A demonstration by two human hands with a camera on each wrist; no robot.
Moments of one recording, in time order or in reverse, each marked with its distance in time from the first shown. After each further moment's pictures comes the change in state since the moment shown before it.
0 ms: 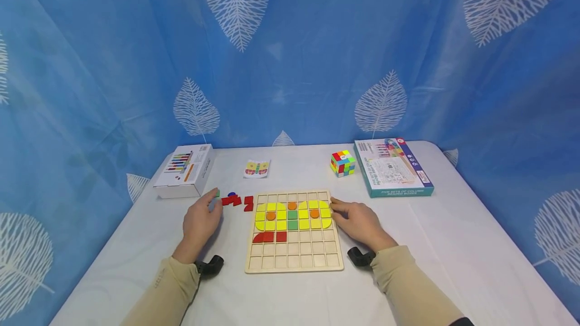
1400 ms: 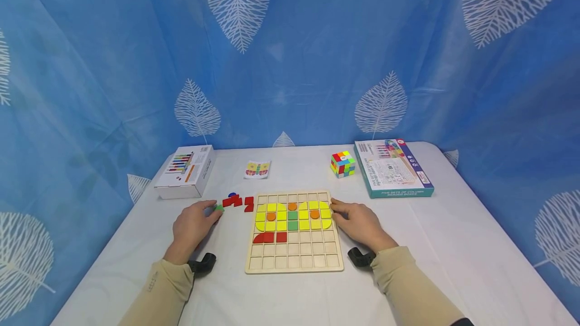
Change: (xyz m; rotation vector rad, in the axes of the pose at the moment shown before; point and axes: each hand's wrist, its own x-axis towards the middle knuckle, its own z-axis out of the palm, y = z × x) left_hand 0.001 -0.018 -0.016 0.190 -0.160 -0.065; right_hand -0.003 0.001 -0.002 0.040 -0.007 0.015
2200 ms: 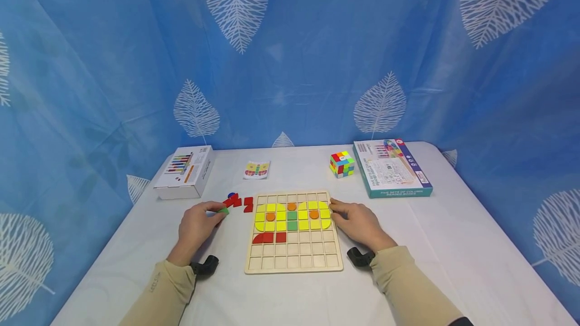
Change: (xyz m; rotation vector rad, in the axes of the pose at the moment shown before) left_hand -0.005 0.011 0.005 -0.181 0.042 0.007; right_hand 0.000 -0.001 0.000 0.008 0.003 0.005
